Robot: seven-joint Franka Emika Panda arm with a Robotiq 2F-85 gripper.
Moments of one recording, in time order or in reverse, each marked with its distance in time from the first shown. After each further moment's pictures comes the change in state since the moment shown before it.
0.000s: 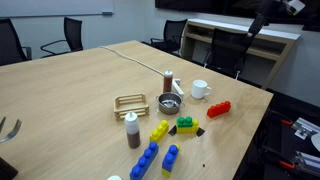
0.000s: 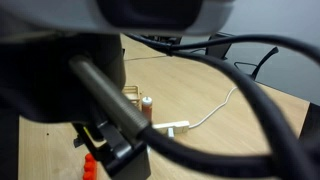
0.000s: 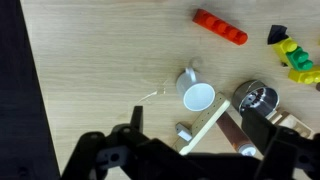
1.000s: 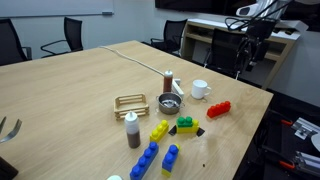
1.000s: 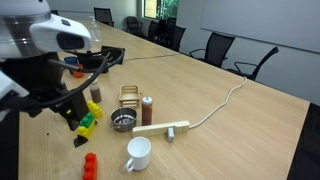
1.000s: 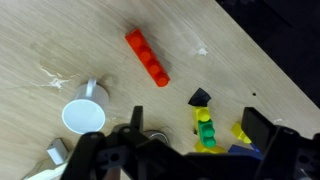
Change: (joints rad) arm 0.210 -0.011 0.190 -0.160 0.055 0.039 -0.228
